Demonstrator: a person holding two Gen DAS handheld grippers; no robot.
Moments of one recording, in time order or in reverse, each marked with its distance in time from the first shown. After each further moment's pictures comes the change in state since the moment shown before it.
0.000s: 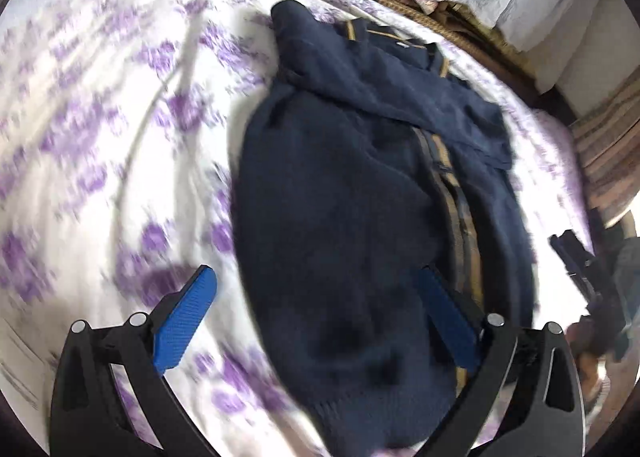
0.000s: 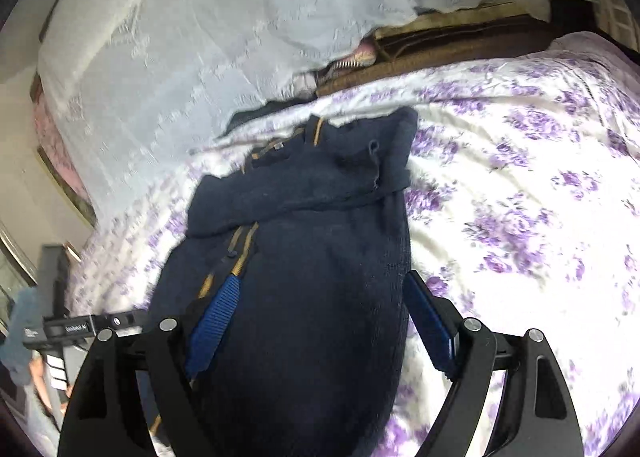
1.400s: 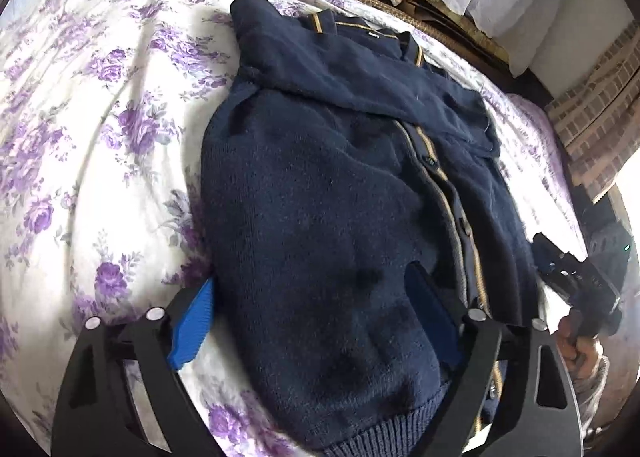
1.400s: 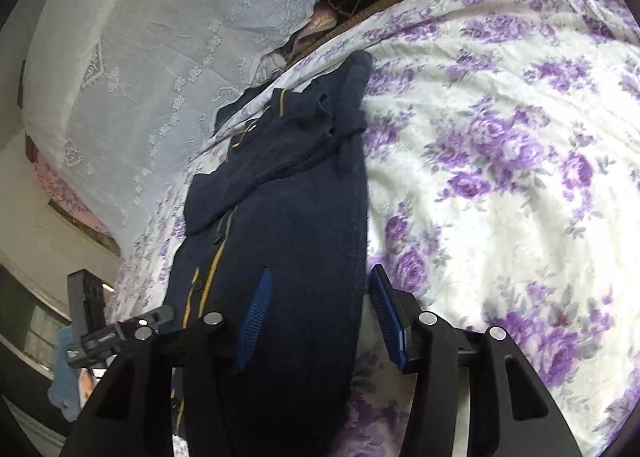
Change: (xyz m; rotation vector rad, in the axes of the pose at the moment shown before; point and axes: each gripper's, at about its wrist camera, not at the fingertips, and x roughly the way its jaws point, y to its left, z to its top) left arm 0.033 -0.009 0.010 0.119 -0.005 -0.042; right arm 0.013 -0.046 -0.027 0.230 0.108 0.099
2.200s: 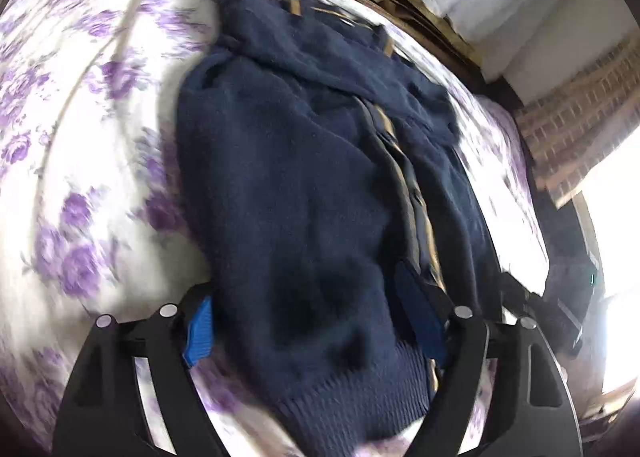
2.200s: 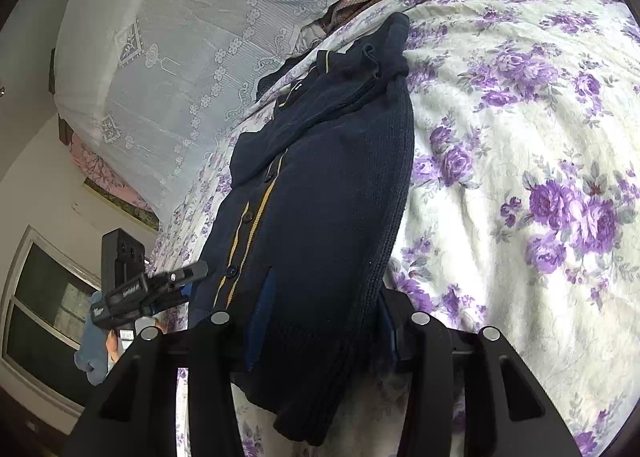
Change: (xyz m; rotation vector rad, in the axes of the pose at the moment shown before) left arm -0.011 -0.013 -0.024 -0.034 0.041 -0.180; right arm -0.017 0.012 -0.041 -0.023 0.081 0.139
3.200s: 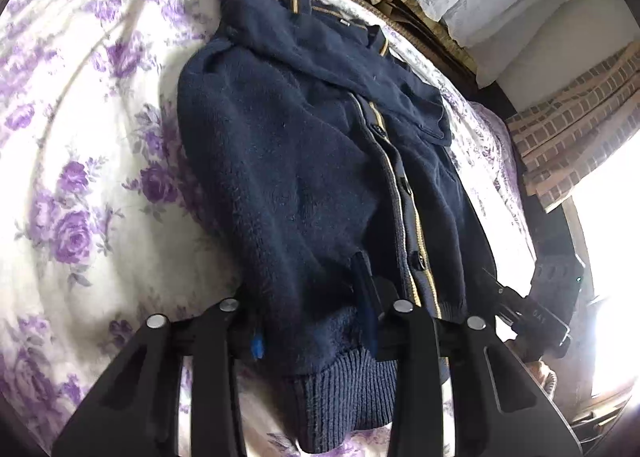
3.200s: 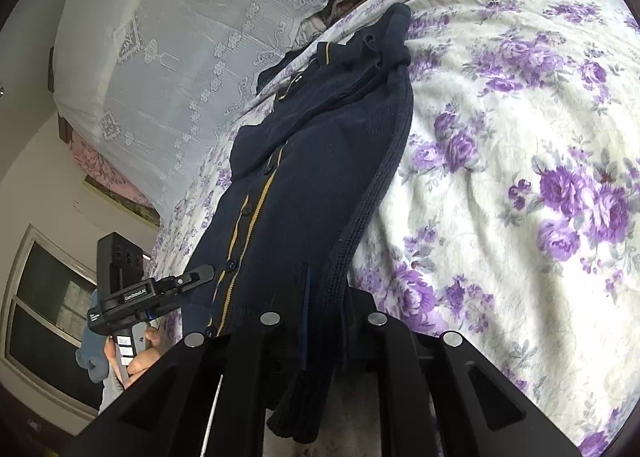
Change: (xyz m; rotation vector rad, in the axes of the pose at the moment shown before) left arm -0.005 0.011 -0.006 -0.055 -0.023 -0.025; right arm 0.006 -0.001 0.000 -0.001 0.023 0.005
